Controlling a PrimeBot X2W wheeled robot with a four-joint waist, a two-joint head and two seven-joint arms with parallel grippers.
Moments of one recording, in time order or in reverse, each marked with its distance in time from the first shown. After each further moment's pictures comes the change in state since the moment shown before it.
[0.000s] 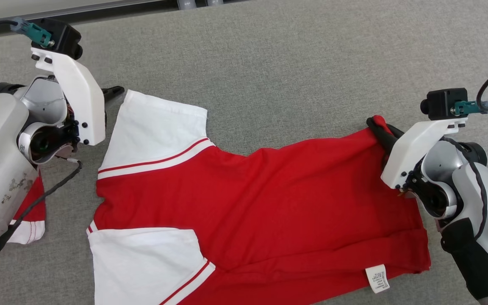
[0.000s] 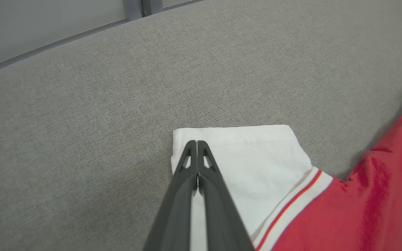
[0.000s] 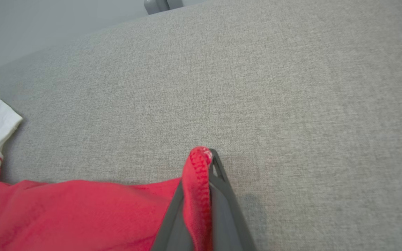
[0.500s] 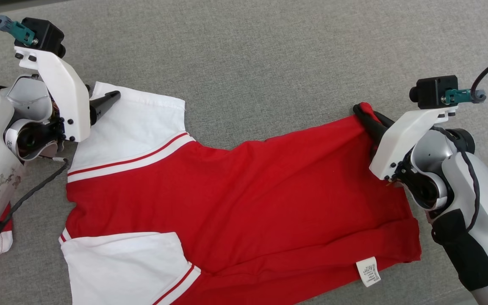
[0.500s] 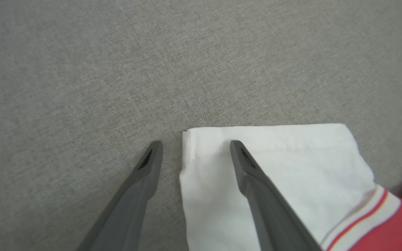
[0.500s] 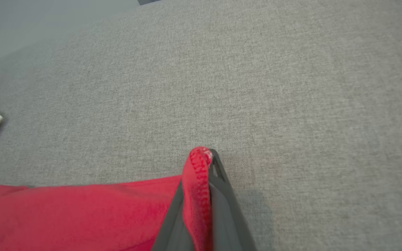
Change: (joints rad) left arm -0.032 0.014 -0.043 0.078 -0.026 0.000 0.019; right arm -0.047 0.015 0.047 -0.010 0.025 0.000 -0.028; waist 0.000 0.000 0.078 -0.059
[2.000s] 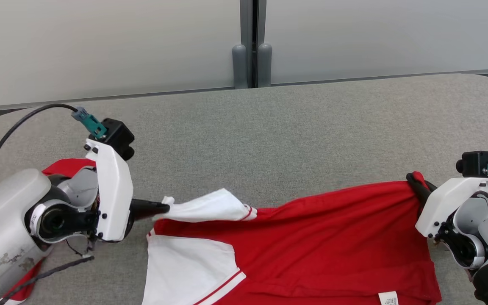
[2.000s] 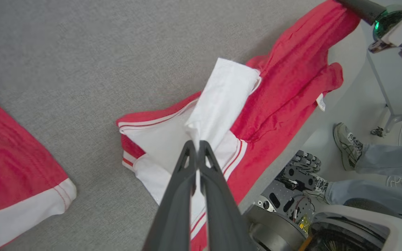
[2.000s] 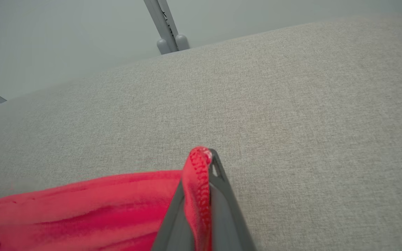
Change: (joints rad) left arm 0.183 0.199 -0.179 -0.528 -0.339 0.020 0.200; right arm 0.180 -0.142 0.057 0.170 0.145 0.000 -0.154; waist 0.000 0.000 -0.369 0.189
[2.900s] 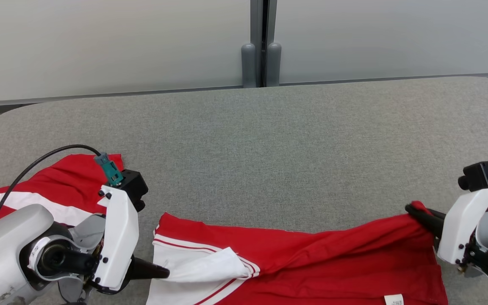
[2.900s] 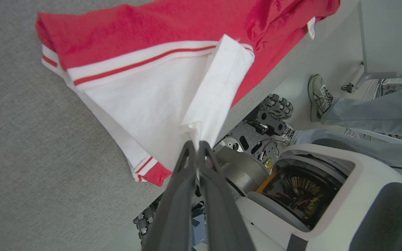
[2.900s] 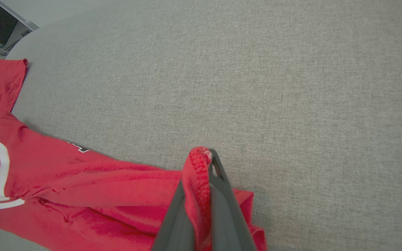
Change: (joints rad) left arm 0.079 0.097 -0.041 -0.228 -0.112 0.103 0.193; right arm 0.063 -0.251 0.208 -0.307 0.287 0.000 0.156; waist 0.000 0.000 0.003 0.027
